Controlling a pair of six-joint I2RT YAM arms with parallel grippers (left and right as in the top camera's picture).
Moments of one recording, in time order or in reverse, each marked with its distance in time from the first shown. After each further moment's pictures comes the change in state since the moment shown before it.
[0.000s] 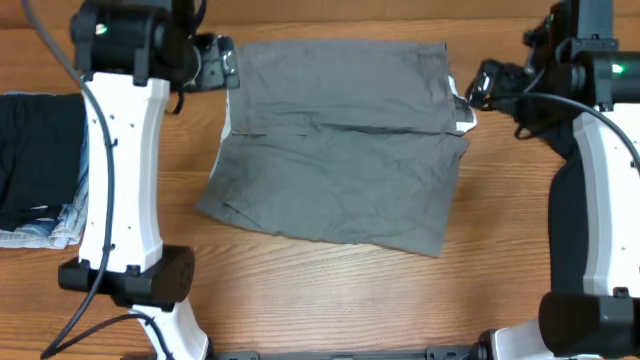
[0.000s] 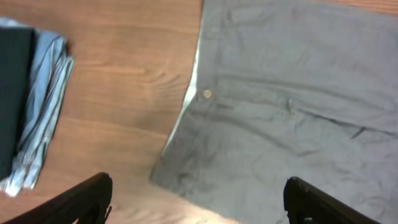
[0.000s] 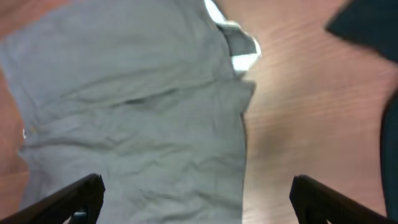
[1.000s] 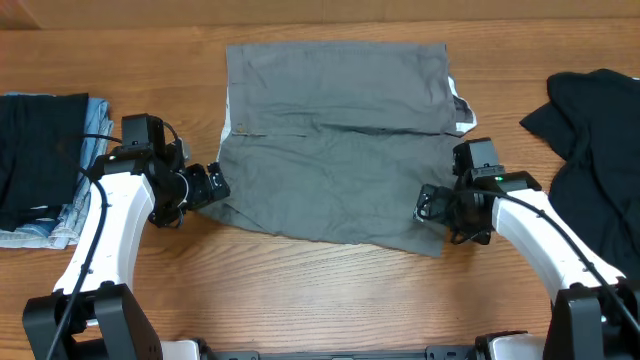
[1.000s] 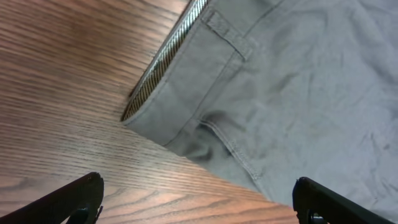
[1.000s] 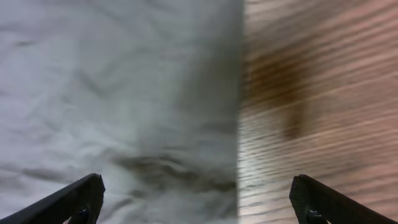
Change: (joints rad) left arm 0.281 -0.397 -1.434 0.761 0.348 0.063; right arm 0.169 -0.165 -1.026 0.625 0.043 0.168
